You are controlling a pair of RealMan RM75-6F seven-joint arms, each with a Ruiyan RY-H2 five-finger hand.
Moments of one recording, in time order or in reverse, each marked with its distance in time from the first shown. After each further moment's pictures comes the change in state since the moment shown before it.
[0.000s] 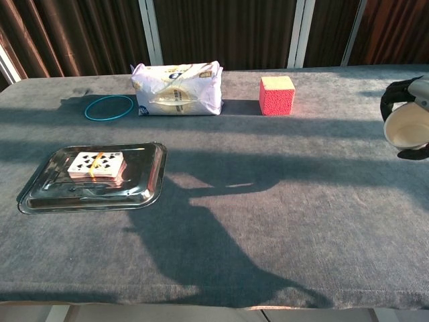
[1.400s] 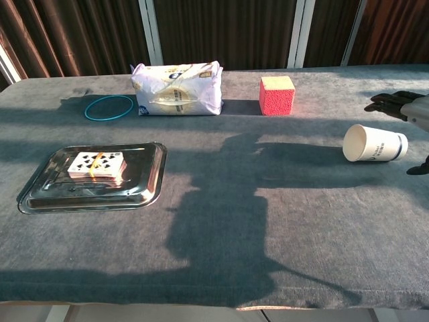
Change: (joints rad) left arm -0.002 0.000 0.005 -0.005 0.005 -0.008 0.008; right arm 0.086 0.035 0.006 0.017 0.253 -0.304 0.051
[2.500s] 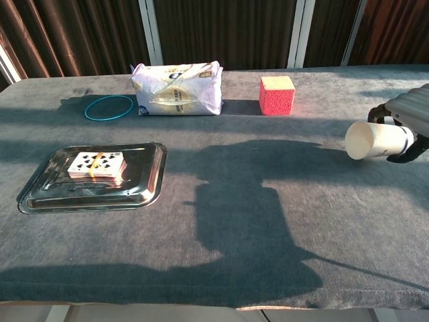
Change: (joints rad) left arm 0.002 0.004 0.001 -0.003 0.000 0.002 -0.006; right arm 0.046 -0.142 -0.012 0.255 -0.069 0.075 0.104
